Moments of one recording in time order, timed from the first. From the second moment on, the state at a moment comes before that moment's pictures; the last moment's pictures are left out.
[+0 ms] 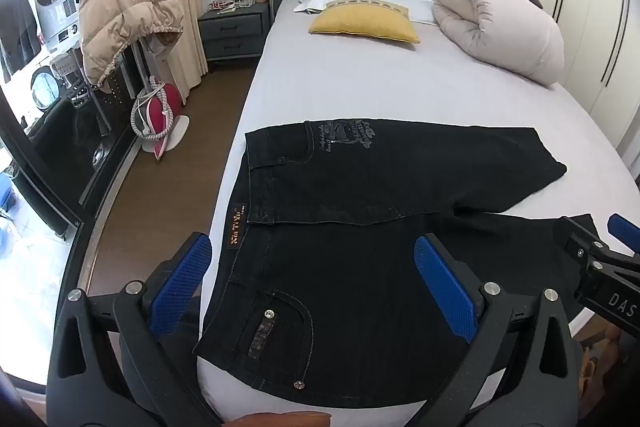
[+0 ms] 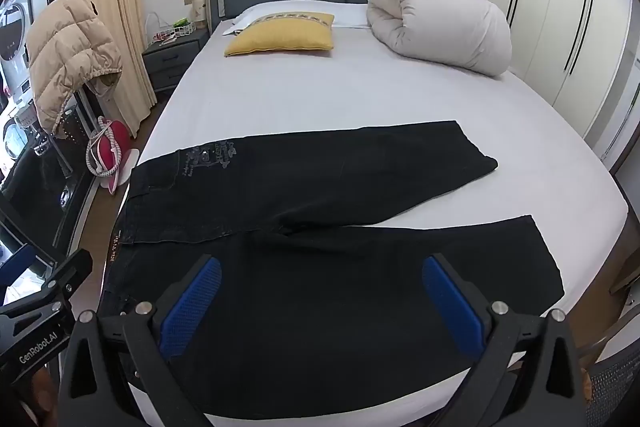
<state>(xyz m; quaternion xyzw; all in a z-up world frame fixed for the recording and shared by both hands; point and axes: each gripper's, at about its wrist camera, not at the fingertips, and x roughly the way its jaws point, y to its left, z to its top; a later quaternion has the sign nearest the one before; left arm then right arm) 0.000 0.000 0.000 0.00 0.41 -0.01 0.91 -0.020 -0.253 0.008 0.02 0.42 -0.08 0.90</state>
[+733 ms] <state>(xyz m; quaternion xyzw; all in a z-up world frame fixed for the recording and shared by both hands) -0.002 0.002 0.000 -0.01 0.41 -0.01 0.91 -0.021 -0.254 0.009 0.03 0.42 -0.08 0.90</state>
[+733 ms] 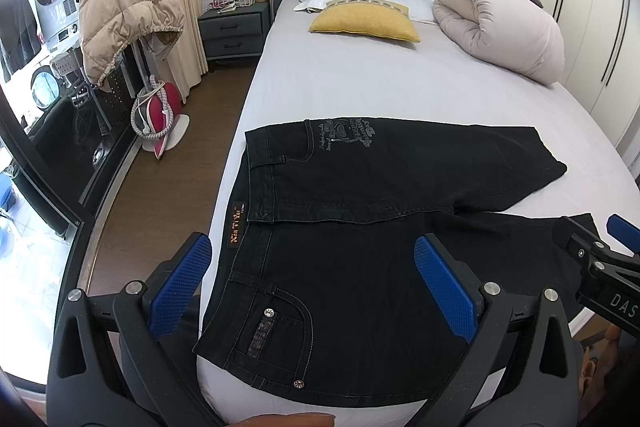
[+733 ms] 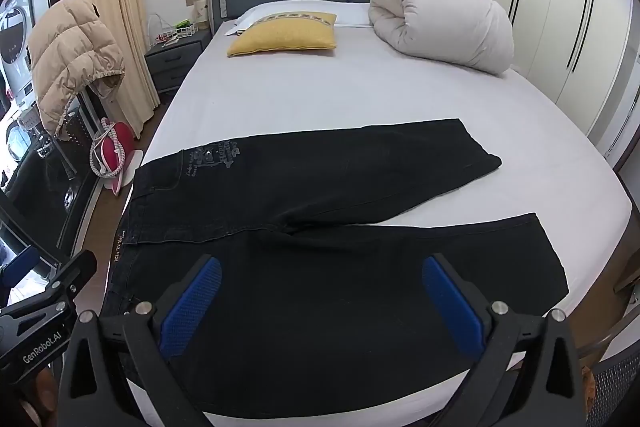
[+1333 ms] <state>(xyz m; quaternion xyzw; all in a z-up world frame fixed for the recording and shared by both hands) -0.001 0.000 -0.003 -0.01 0.41 0.00 0.91 -0.021 -0.250 0.008 0.03 0.42 -0.08 0.90</state>
